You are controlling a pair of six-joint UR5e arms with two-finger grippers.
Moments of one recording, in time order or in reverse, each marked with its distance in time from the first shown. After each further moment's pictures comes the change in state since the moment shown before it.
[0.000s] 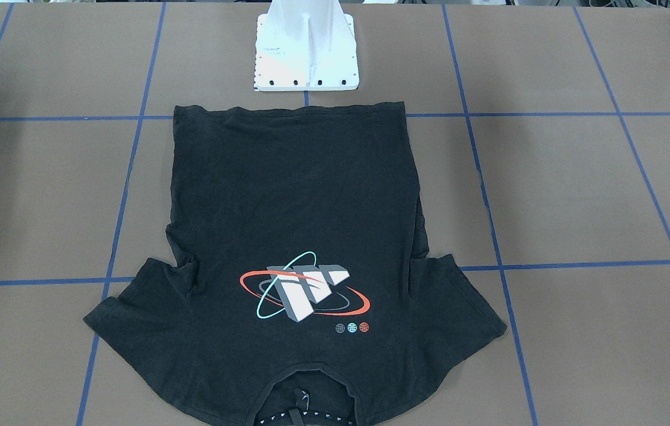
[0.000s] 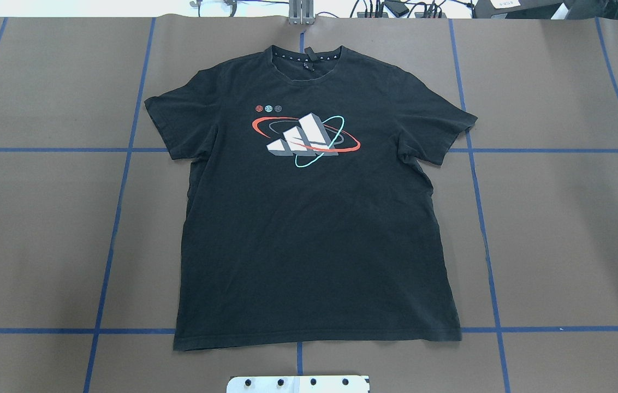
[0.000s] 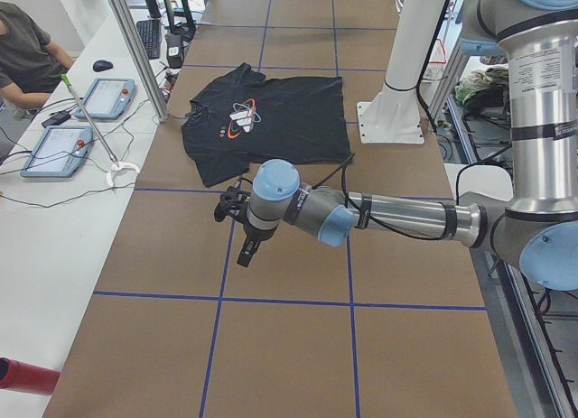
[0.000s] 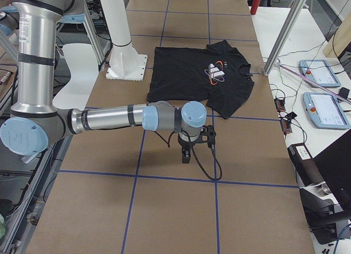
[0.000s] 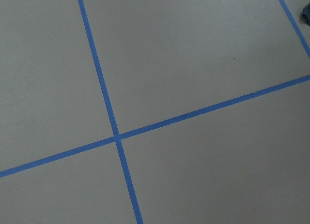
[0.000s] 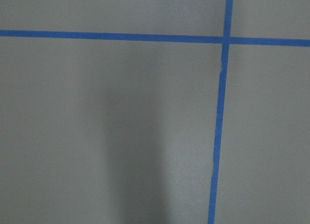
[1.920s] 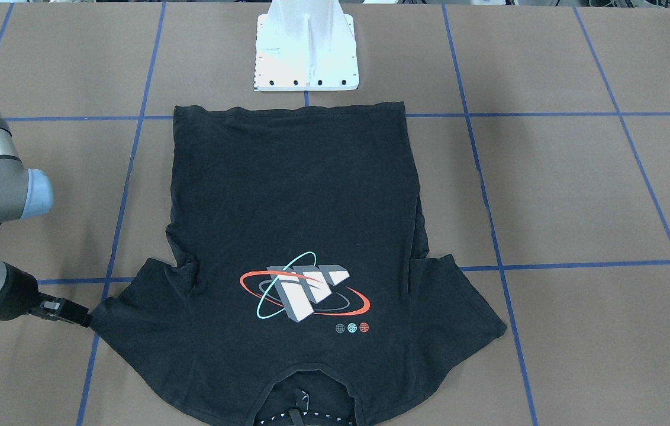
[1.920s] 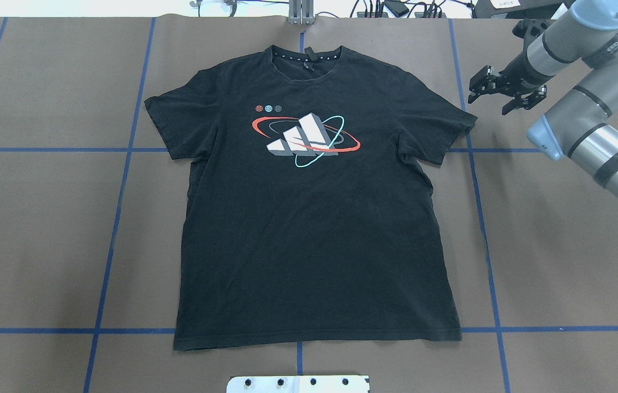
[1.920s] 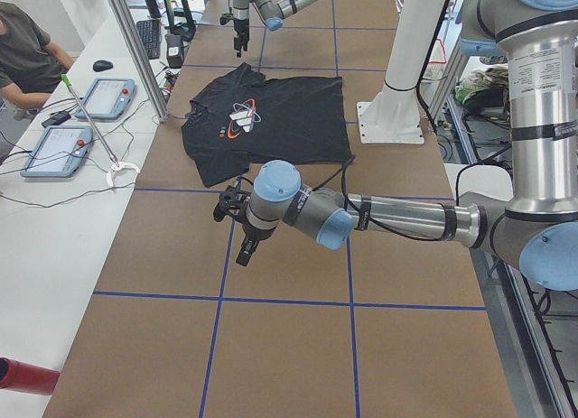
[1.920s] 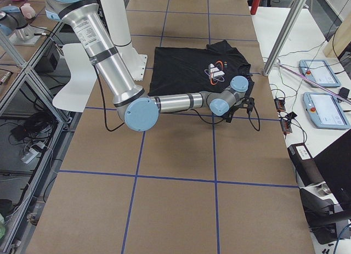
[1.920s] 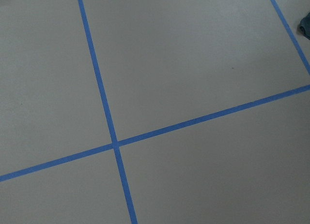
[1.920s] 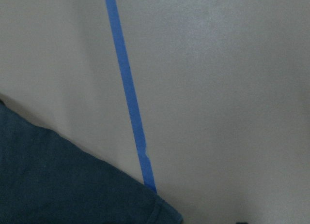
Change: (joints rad) left arm 0.000 0.000 0.009 -0.052 -0.001 -0.048; right arm -0.427 0.661 -0.732 0.747 -0.144 1.037
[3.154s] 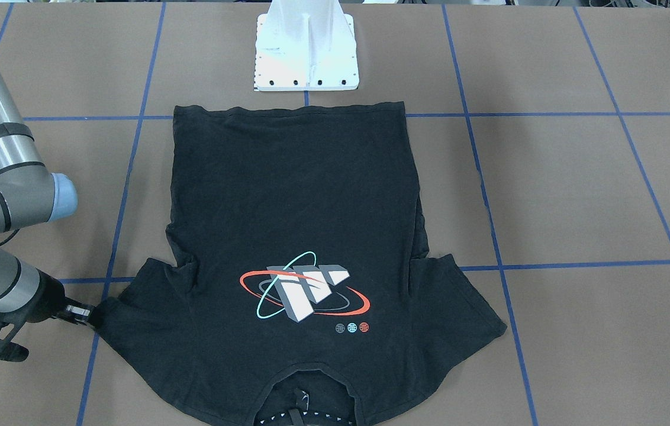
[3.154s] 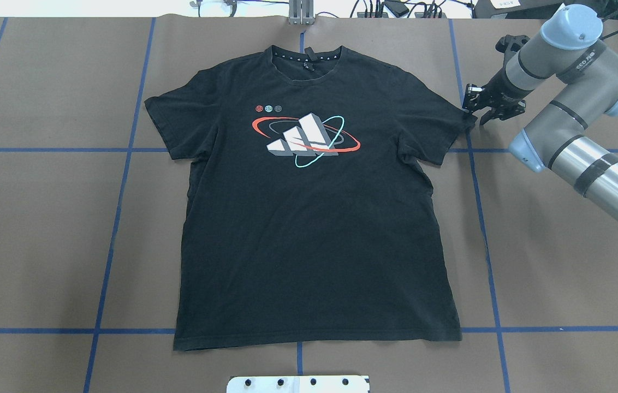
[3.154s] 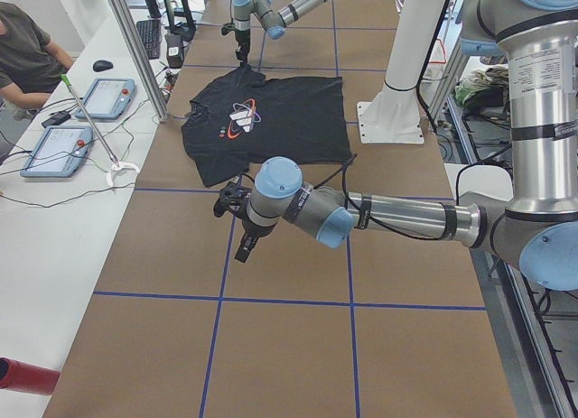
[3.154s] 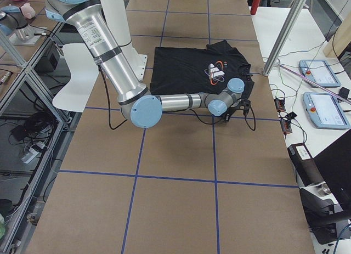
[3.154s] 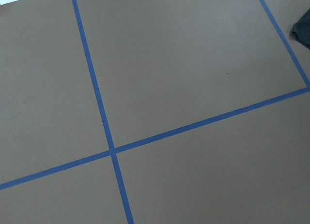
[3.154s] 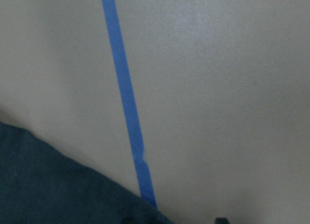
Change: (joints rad) left arm 0.000 0.000 -0.009 -0.018 -0.001 -0.002; right arm -0.051 0.020 -0.052 0.011 -0.069 0.051
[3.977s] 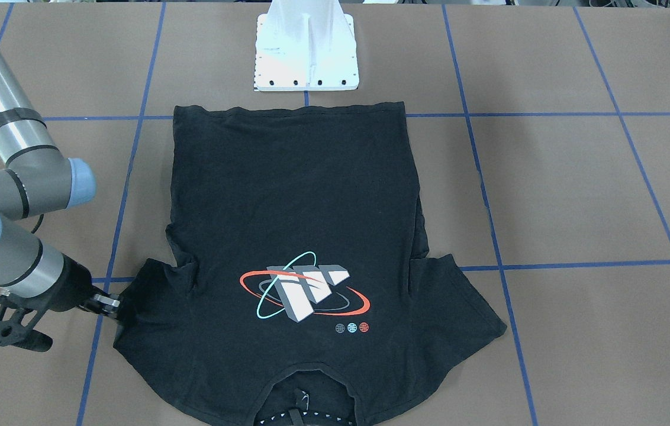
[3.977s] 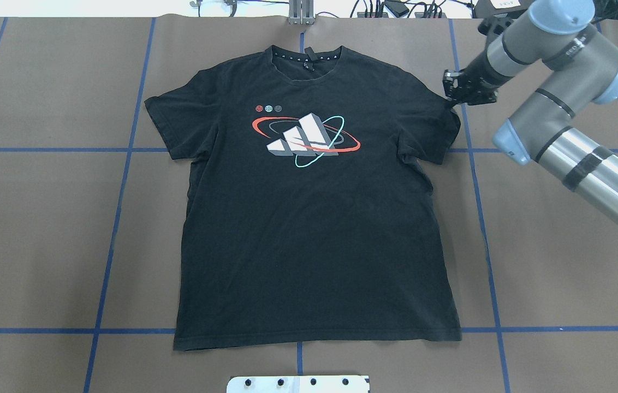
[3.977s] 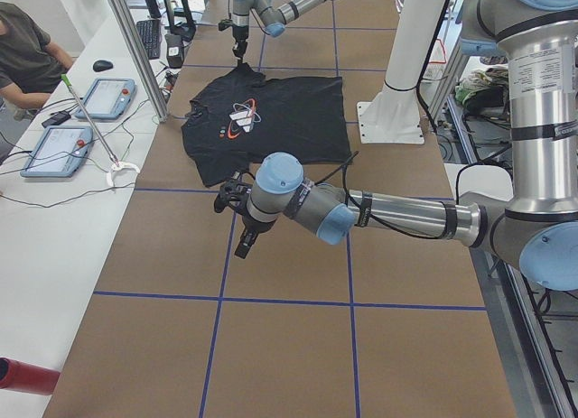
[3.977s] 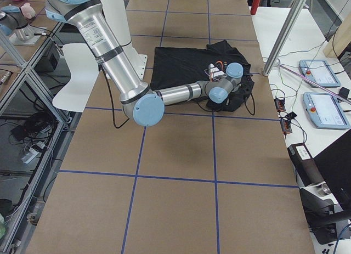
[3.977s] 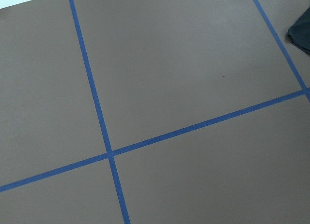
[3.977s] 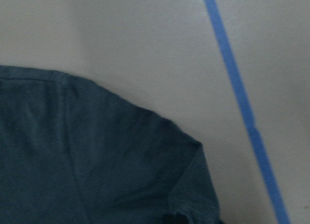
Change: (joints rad) left arm 0.000 -0.001 -0.019 -0.001 -0.001 -0.018; right arm -0.029 0.055 0.131 -0.011 0.012 0.151
